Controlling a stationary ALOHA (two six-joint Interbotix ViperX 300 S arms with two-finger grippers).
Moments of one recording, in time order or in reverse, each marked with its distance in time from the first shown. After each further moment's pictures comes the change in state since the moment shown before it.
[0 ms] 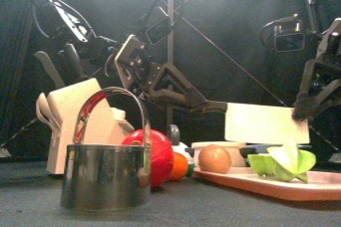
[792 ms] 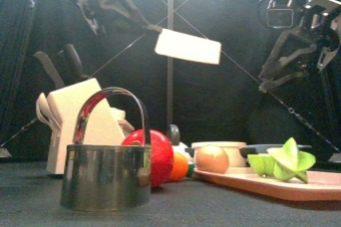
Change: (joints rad) left arm -0.044 -0.634 0.049 -0.239 0.680 -0.012; right arm -0.081 -0.118 -0.041 -0.175 0.029 0.003
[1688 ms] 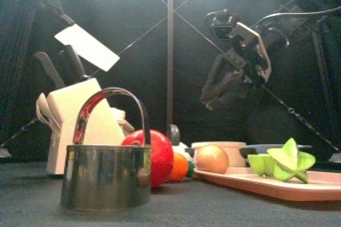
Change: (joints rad) left arm -0.307 -0.360 -0.072 0.319 0.925 -0.646; right arm -0.166 0.377 -0.268 -0.110 -0.052 -0.002
